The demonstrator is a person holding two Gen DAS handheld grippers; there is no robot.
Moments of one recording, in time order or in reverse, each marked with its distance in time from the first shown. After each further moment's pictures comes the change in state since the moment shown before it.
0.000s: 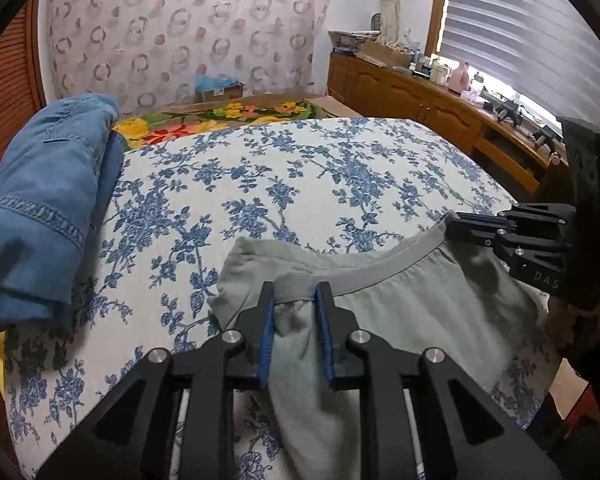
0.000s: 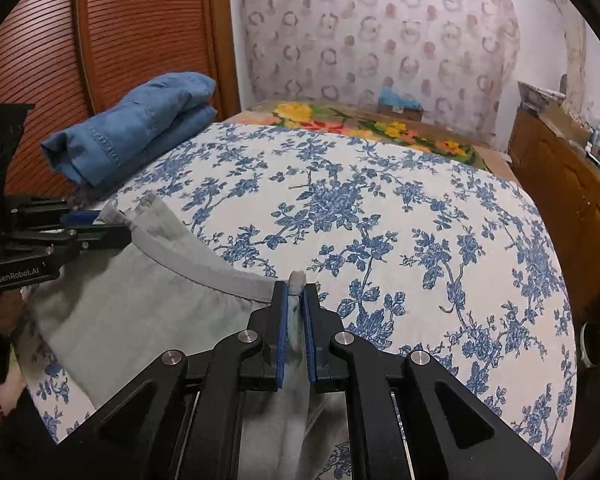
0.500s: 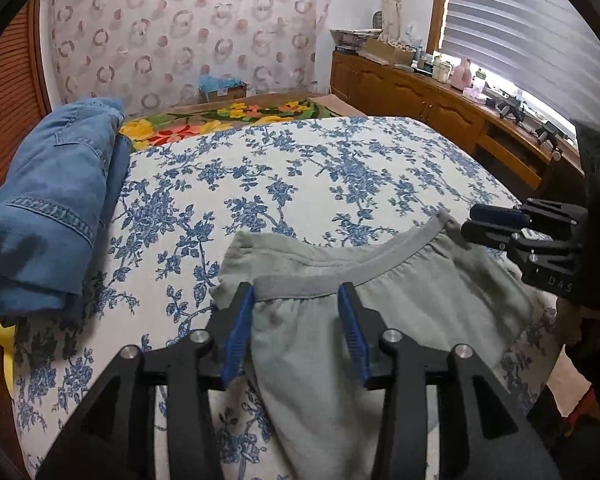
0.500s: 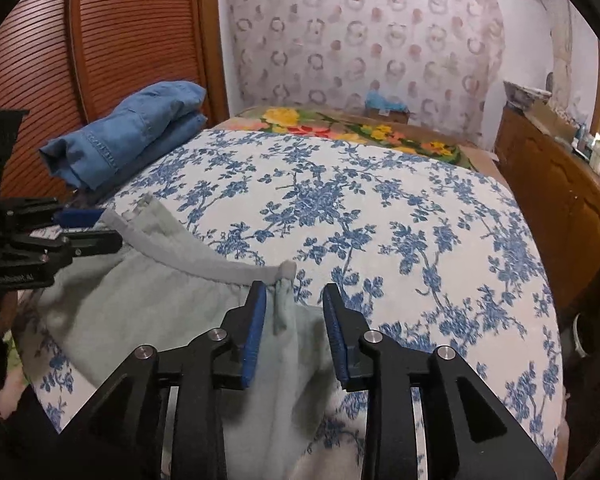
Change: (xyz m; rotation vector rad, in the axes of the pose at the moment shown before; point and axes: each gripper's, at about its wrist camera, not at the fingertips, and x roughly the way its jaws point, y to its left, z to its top) left arm -0.013 -0.009 -0.002 0.014 0.001 0.021; right arm -0.023 0.000 -0.011 0.016 -0.023 -0.048
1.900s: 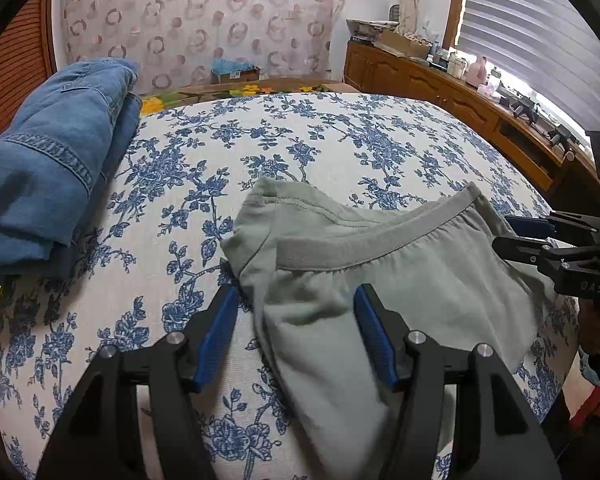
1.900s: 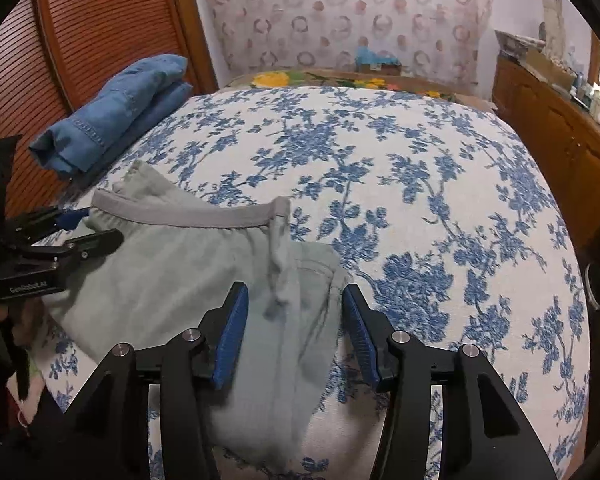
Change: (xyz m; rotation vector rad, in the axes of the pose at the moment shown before) left arm 0.022 0.015 -0.027 -0.055 0.040 0.019; right arm 0.013 -0.011 -0.021 0.108 0.140 0.031
